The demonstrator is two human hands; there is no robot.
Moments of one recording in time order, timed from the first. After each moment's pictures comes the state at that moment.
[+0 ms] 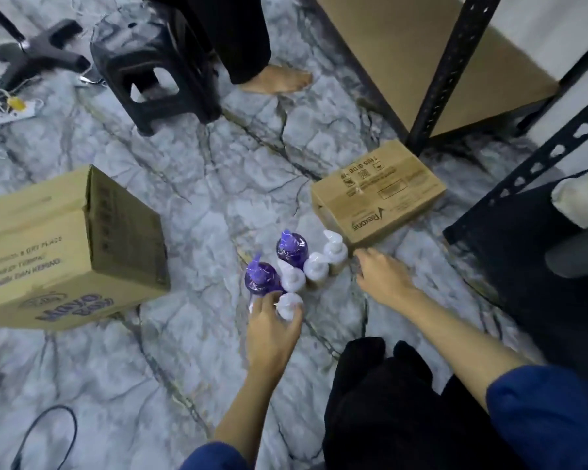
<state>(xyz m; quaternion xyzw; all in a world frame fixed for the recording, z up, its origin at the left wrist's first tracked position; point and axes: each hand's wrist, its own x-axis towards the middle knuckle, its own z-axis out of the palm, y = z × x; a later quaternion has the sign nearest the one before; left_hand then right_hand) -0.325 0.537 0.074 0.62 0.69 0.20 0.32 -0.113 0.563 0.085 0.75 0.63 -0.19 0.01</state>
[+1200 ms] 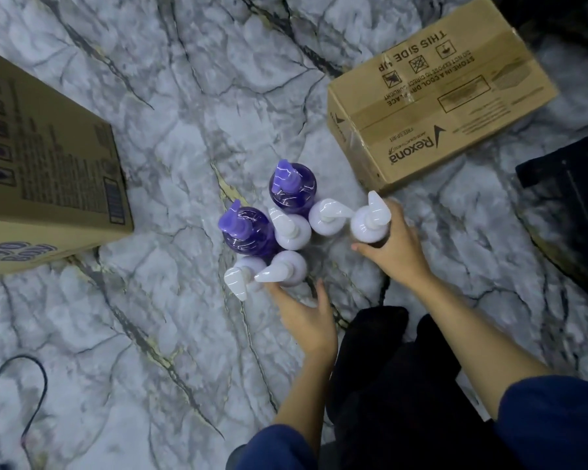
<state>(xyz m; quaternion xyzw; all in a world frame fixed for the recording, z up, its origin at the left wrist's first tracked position) -0.263 0.516 -0.057 0.37 0.78 0.36 0.35 -0.112 0.571 -0.070 0.74 0.45 -0.40 -0.31</state>
